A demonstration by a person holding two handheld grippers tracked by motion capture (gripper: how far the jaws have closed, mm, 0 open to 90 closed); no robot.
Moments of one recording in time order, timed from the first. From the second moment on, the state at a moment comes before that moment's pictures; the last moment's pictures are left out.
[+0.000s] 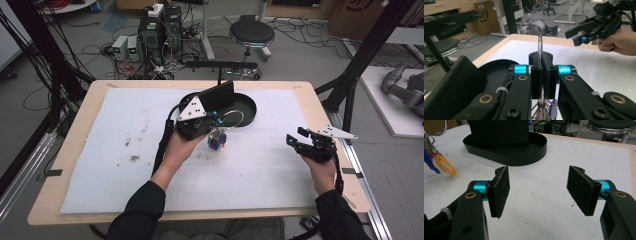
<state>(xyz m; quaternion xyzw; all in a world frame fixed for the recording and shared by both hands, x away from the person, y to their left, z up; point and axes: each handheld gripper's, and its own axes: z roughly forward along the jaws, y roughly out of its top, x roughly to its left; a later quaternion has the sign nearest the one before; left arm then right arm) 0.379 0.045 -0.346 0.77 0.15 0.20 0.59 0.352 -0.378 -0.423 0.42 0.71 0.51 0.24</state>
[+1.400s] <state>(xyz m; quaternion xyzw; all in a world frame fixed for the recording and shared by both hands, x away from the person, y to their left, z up) 0.421 0.147 -0.309 0.70 0.26 0.31 0.59 0.353 -0.380 -0.424 0.42 0.71 0.51 0.24</state>
